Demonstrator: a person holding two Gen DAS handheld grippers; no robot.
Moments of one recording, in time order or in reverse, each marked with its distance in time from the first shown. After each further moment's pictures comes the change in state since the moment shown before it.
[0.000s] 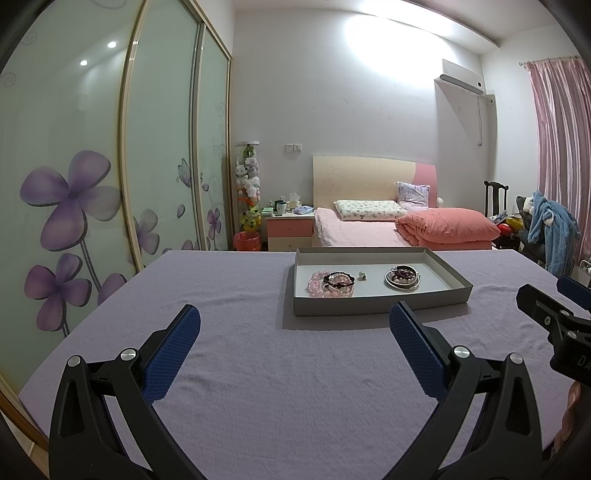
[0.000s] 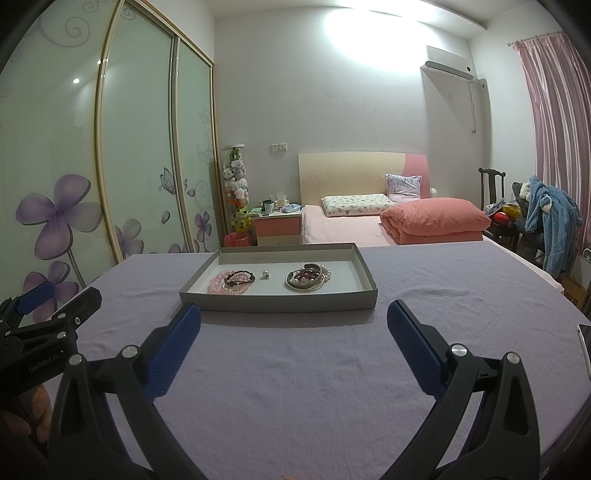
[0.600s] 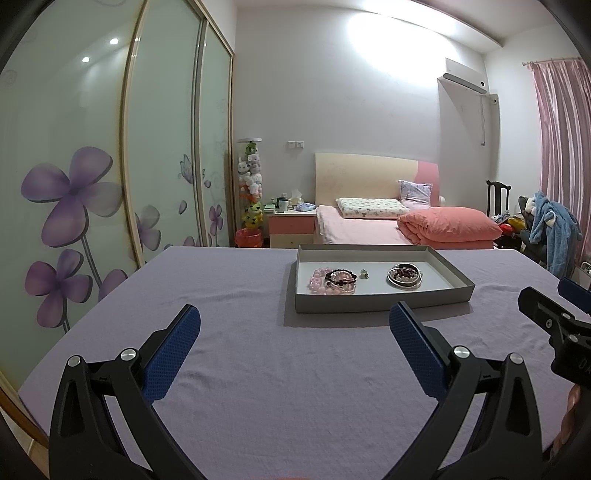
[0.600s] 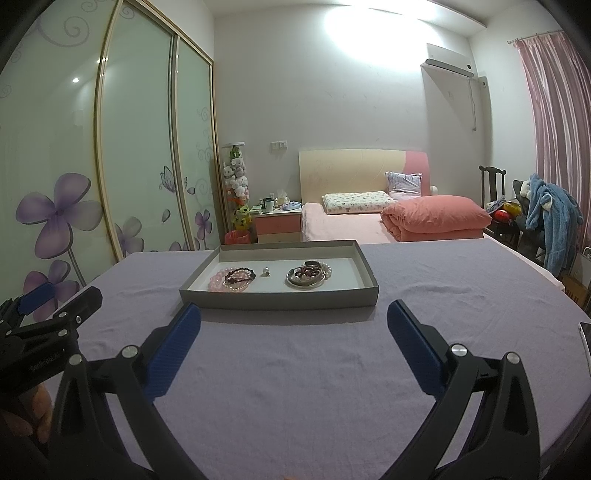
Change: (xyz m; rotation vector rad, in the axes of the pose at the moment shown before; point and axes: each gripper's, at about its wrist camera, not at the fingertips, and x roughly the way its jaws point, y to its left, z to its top) left arm 0.001 0.003 -0.002 -0.007 0.013 0.002; right arm 0.001 0.003 -0.005 0.002 0.006 0.002
